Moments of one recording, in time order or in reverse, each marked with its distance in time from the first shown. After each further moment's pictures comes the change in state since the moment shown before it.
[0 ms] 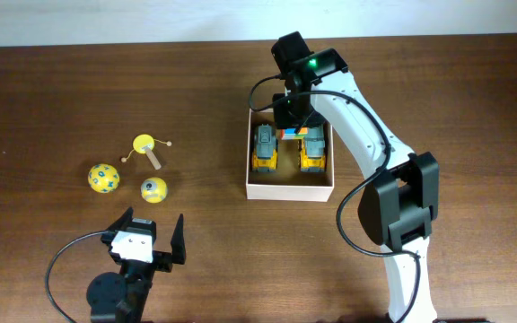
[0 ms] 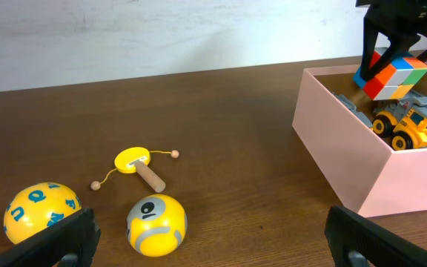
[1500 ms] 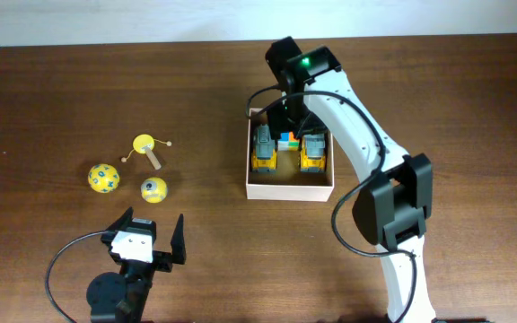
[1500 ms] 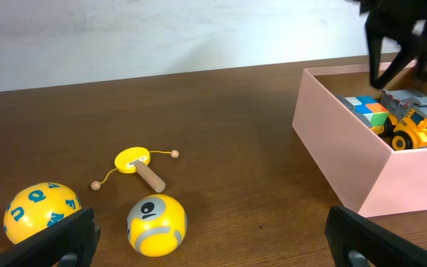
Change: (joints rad) left arm 0.000 0.000 0.000 0.000 0.000 0.000; right arm 0.033 0.015 0.095 -0.202 0.017 -0.037
